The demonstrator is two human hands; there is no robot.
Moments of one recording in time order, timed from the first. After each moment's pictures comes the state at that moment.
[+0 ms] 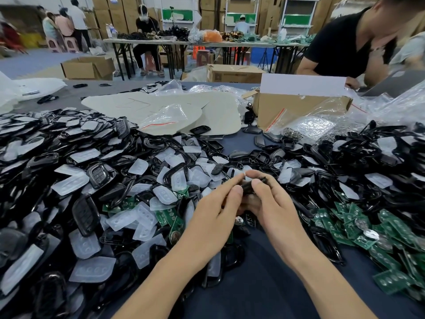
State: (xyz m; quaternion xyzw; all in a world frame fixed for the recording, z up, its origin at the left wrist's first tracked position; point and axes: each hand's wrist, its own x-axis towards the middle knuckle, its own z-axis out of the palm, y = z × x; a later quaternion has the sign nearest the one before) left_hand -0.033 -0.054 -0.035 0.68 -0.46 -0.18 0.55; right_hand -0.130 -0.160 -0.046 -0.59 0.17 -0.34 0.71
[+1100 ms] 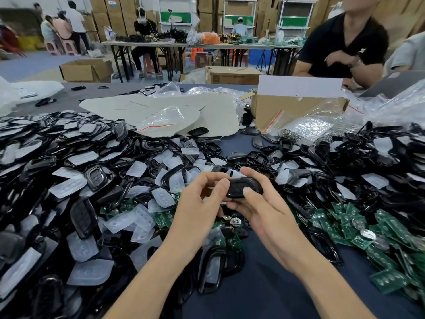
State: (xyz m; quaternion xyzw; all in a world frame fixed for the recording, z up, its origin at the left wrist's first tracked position) left_hand -0.016 -0.055 -0.033 0.62 -0.35 -0.21 0.67; right_hand -0.131 -0.154 -0.042 -0.55 0.10 -0.30 0.77
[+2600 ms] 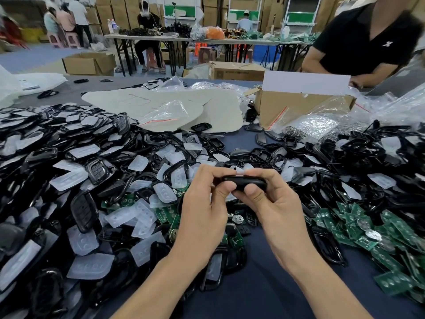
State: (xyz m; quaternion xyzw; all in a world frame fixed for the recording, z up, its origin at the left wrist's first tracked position) left_hand -0.037 -0.050 -0.027 0.65 -0.42 -0.03 0.64; right_hand -0.134 -0.140 -0.027 -0.60 0.13 -0.40 0.68
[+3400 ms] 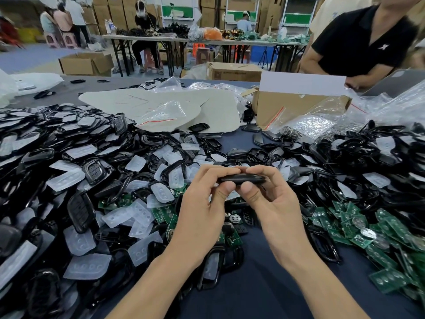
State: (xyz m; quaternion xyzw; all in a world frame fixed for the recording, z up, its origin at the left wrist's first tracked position) left_hand -0.033 -0.053 -0.028 0.62 -0.47 -0.04 0.63; right_hand -0.138 -0.141 -0.026 -0.64 0.14 -0.41 0.64
